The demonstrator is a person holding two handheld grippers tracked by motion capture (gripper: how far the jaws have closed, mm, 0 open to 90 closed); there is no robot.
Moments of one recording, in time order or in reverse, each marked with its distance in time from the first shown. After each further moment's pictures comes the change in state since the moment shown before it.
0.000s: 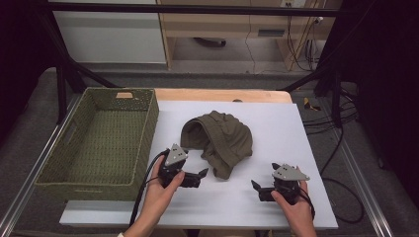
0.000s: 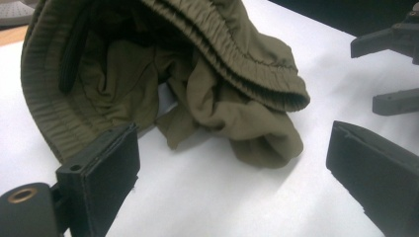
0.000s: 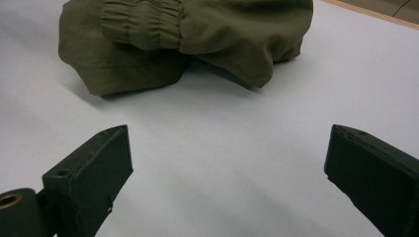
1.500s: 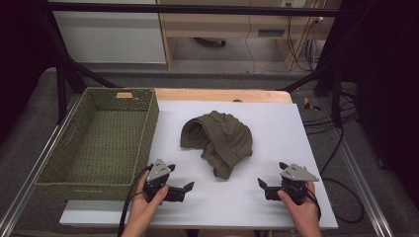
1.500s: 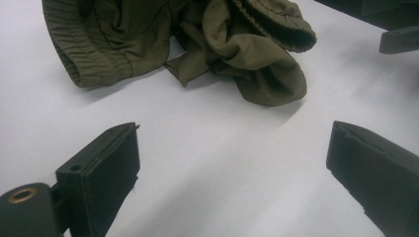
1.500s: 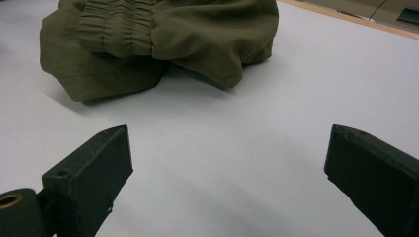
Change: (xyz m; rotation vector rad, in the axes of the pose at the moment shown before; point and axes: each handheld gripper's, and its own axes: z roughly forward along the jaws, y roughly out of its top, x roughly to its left) left arm 0.012 -0.050 -0.026 0.003 -0.020 -0.055; right arm -0.012 -0.003 -0.013 -0.026 -0.043 0.040
